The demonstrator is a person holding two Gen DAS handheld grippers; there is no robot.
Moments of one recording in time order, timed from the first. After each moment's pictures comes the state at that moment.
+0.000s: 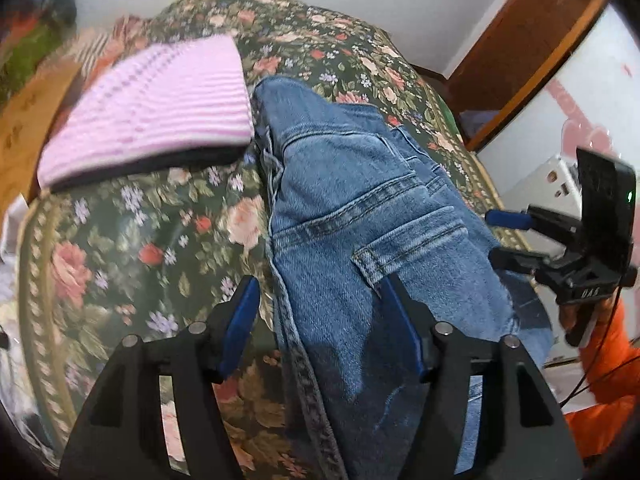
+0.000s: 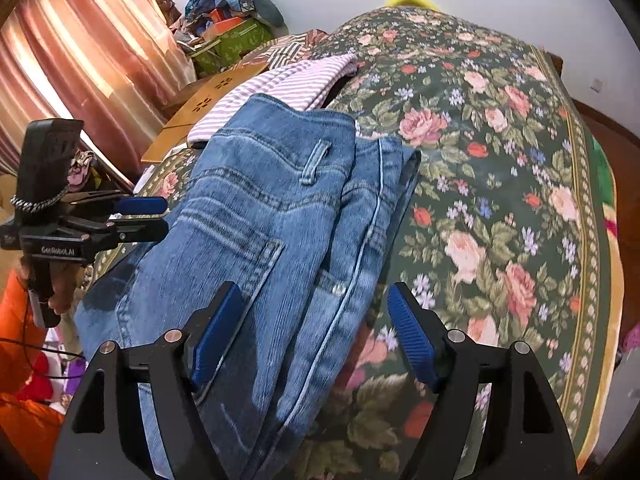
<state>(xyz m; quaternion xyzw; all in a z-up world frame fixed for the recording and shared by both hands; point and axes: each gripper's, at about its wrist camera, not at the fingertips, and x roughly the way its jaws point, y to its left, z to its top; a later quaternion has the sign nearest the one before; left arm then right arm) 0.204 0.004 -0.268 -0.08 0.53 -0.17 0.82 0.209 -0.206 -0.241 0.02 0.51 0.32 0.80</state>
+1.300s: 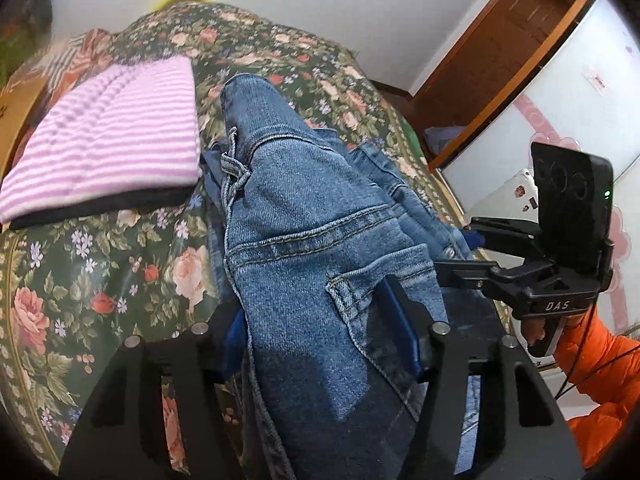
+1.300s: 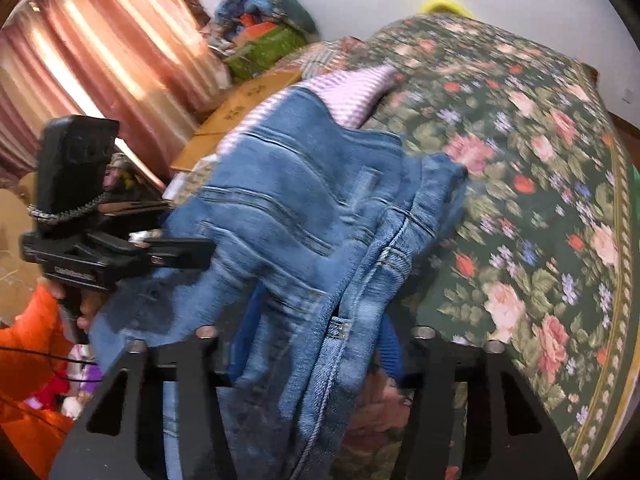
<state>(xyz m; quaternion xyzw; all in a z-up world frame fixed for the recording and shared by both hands) 0.230 -0.022 -0.254 -0.10 0.49 -0.24 0.83 0.228 -0.177 -0.221 0.02 0.48 0.40 0.78</state>
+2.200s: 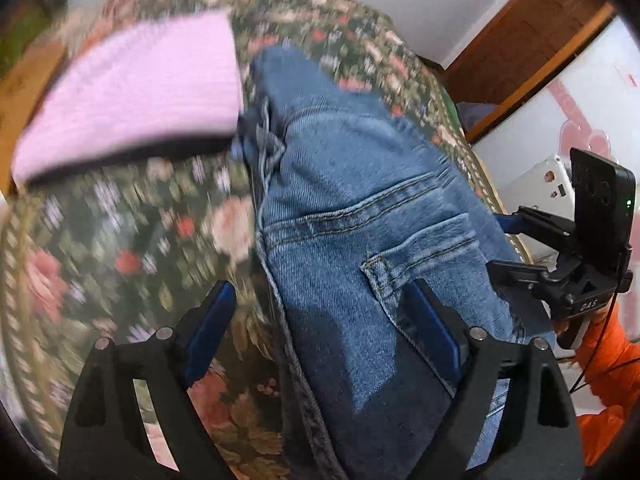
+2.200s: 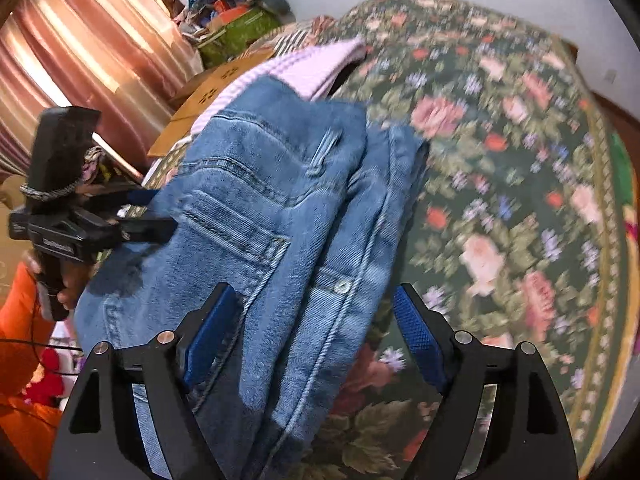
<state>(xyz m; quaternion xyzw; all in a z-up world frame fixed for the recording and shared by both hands) 0.236 0.006 -0.298 -0.10 0.56 -0.19 0.80 0.227 -0.193 -0.259 0.02 0.54 0.35 0.77</state>
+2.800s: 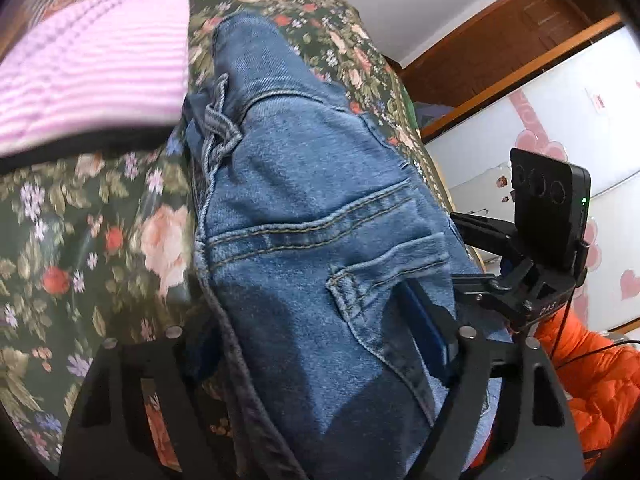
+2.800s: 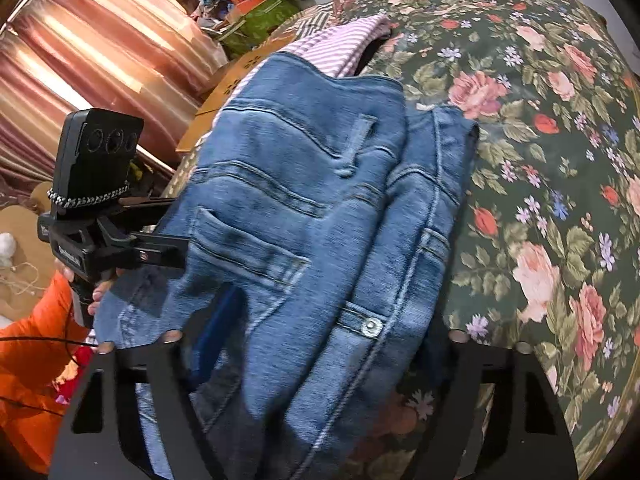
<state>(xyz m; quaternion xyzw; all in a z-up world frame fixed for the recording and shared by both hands) 0.267 -0.007 -0.309 -0.16 0.56 -0.27 0.76 0.250 -0.178 -0.267 0.06 0.55 0.39 0.74</state>
